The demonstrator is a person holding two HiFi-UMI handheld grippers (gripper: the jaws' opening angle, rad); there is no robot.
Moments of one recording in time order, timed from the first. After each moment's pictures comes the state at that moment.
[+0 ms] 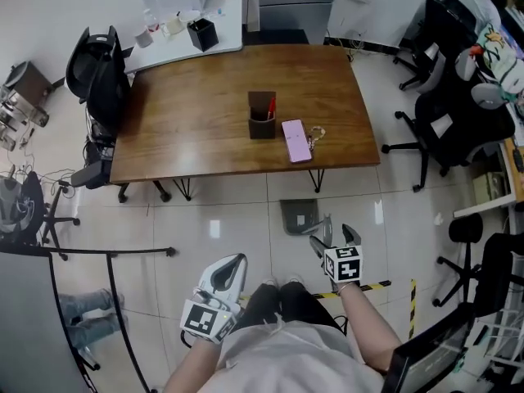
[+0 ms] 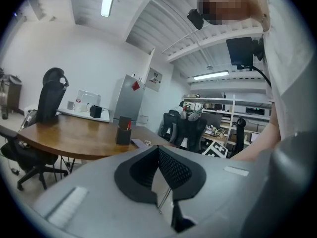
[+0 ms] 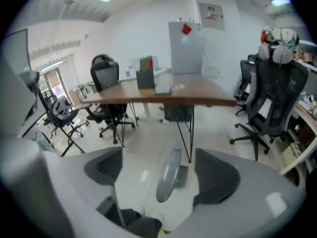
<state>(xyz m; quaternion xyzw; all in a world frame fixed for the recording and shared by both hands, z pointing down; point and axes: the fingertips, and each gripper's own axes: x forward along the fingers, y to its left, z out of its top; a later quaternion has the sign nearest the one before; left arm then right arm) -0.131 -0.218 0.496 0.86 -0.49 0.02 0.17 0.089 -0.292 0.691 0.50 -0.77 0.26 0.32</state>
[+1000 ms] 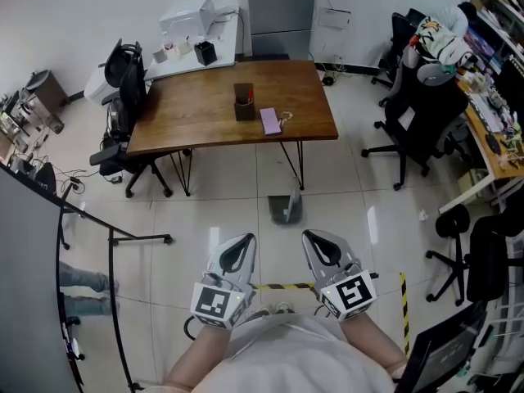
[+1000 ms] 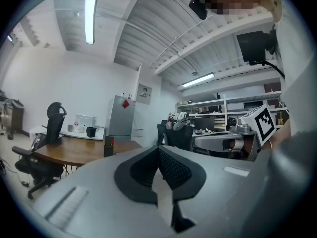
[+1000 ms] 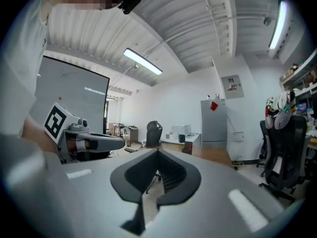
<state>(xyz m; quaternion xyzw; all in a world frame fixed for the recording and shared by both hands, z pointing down) -0.007 -0.014 0.398 0.86 -0.51 0.00 0.07 0.095 -0.023 0.392 0.40 -0.91 0.01 0.05</state>
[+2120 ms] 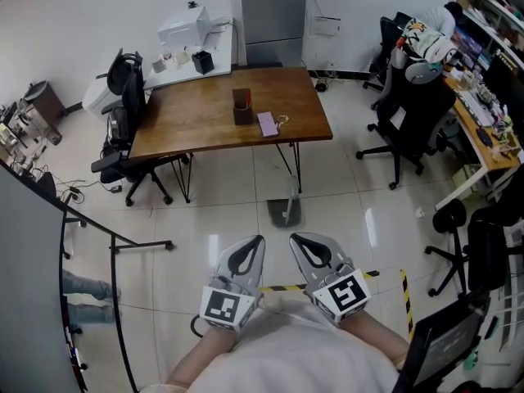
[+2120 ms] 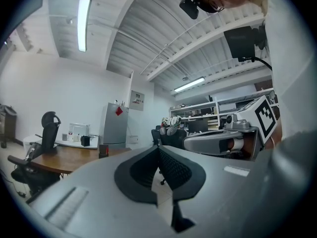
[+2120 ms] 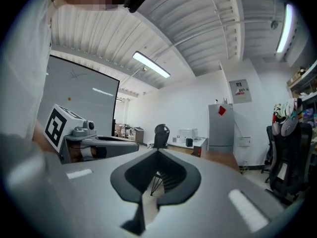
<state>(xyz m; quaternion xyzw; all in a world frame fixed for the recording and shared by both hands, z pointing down) 0.003 0.027 0.372 0.87 -0.49 -0.01 0.03 0.060 0.026 0.370 0.37 -0.93 -0.01 0.05</state>
